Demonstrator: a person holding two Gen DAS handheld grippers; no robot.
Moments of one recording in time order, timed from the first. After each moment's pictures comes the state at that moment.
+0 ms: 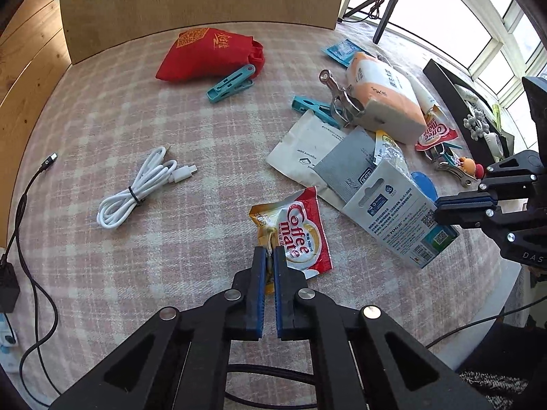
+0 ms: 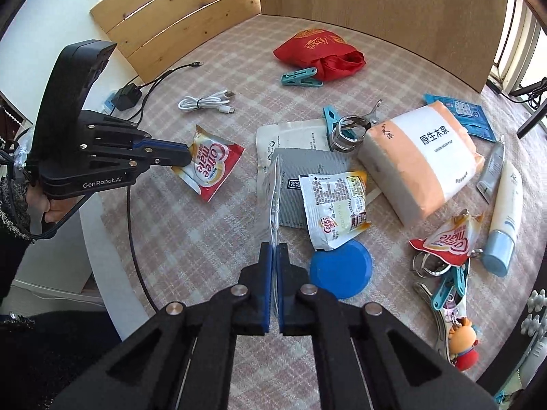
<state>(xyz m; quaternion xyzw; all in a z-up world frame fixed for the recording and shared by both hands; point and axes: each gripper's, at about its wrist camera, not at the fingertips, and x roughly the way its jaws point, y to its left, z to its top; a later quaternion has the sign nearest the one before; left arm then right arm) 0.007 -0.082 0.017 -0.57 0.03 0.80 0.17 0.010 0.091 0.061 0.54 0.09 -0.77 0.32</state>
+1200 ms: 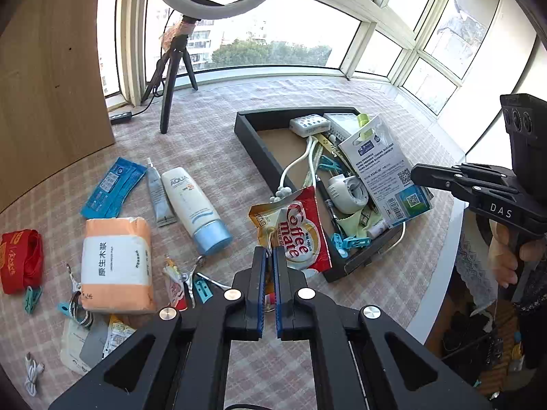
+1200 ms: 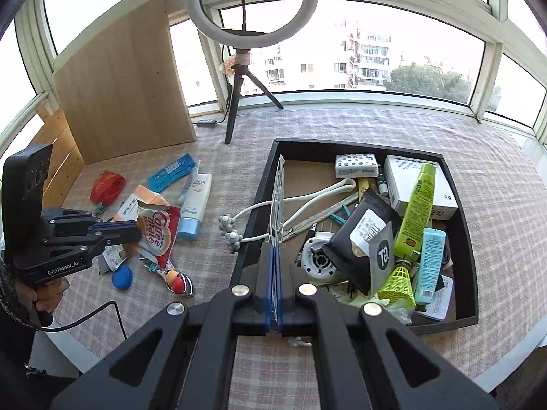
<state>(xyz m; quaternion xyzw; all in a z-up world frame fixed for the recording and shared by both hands) -0.010 0.209 0.123 -0.46 0.07 0.79 0.40 0.077 0.434 0.171 0.43 -0.07 -0.90 -0.02</state>
